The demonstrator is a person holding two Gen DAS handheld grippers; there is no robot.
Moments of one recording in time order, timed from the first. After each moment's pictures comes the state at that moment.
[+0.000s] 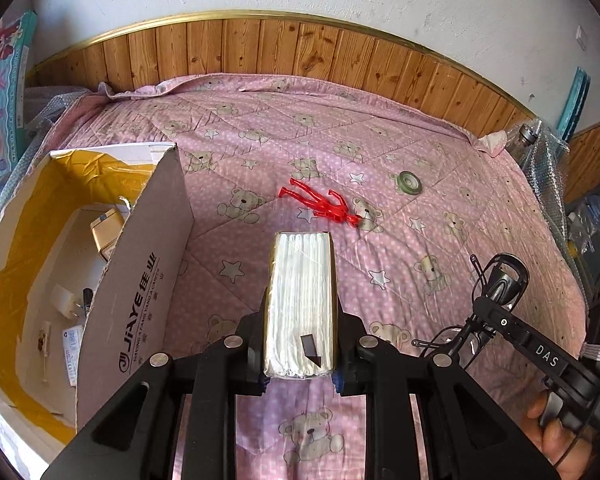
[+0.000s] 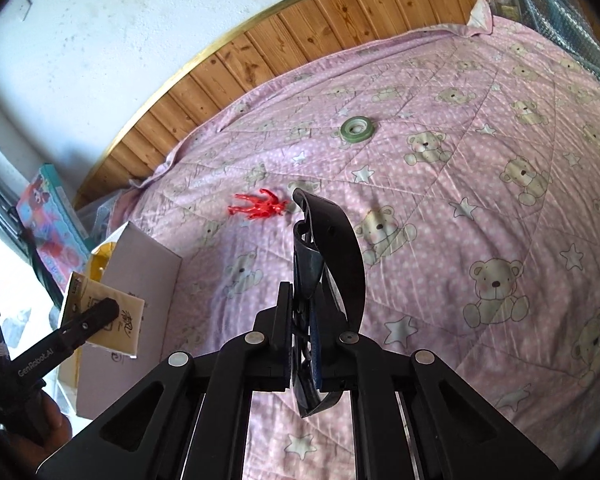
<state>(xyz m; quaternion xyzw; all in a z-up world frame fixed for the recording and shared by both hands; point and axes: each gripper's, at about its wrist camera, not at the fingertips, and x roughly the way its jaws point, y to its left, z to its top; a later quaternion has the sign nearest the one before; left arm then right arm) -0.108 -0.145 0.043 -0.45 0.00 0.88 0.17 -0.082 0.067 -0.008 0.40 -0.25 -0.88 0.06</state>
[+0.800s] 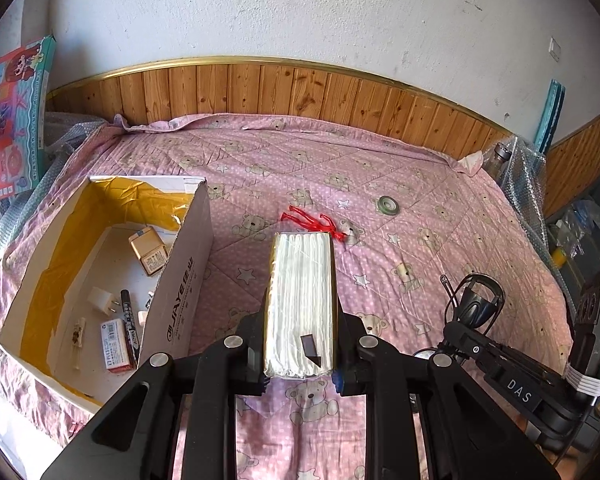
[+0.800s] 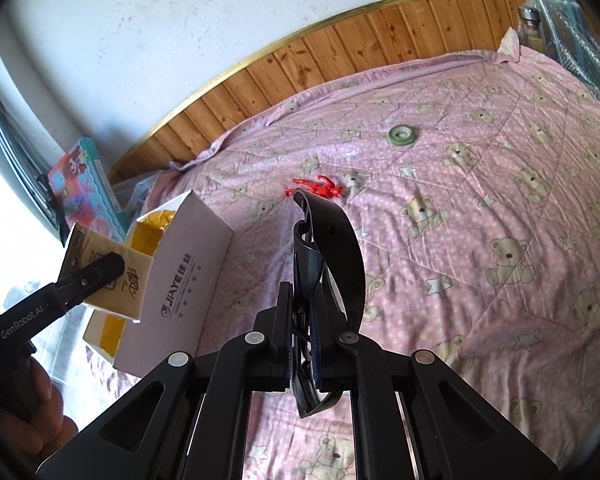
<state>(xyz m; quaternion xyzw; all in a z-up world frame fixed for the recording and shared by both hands) -0.044 -0.175 0.096 -0.39 0.00 0.90 0.18 -0.018 0.019 0.034 0.38 -0.22 -0.89 0.10</state>
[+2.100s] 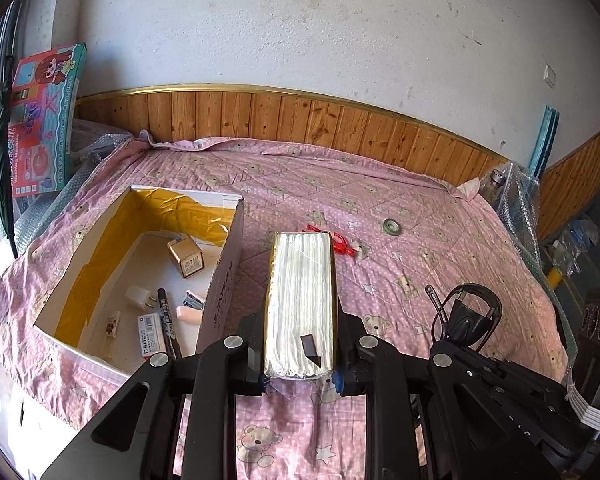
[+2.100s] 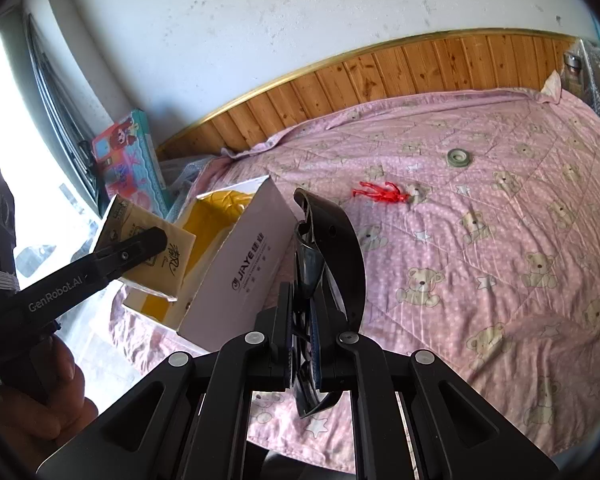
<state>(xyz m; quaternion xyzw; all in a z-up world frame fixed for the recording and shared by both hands) 0.002 -0.232 0.126 -0.35 -0.03 0.92 0.17 0.033 -0.046 0.082 0.35 -0.17 -0.91 0.17</state>
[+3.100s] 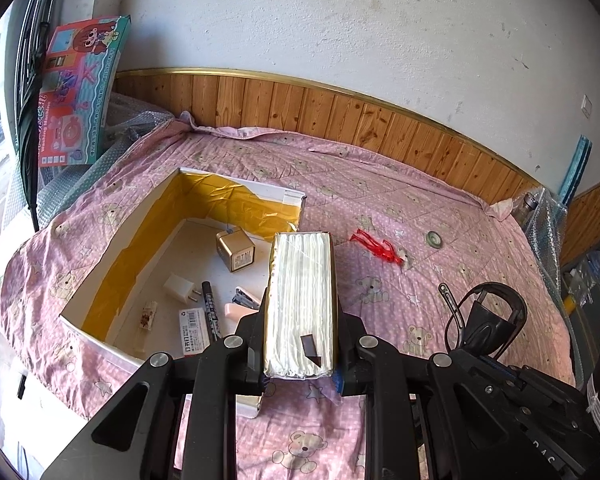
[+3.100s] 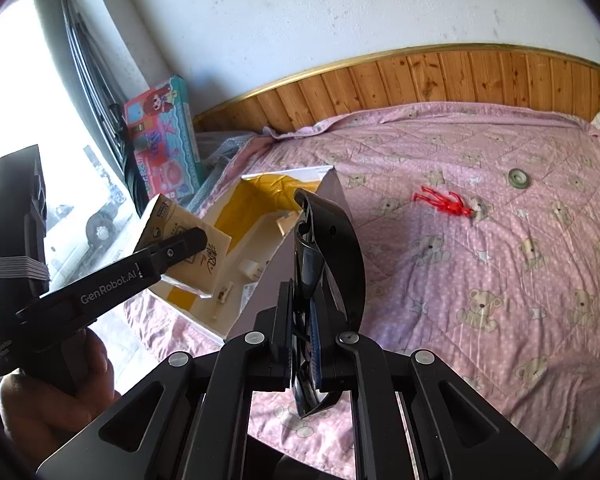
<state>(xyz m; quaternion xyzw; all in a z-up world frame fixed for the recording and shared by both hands) -0.028 -0.295 0.113 -0.37 -0.06 0.92 0.12 0.008 -0.120 0.098 0.36 -0.12 -0.90 0.23</state>
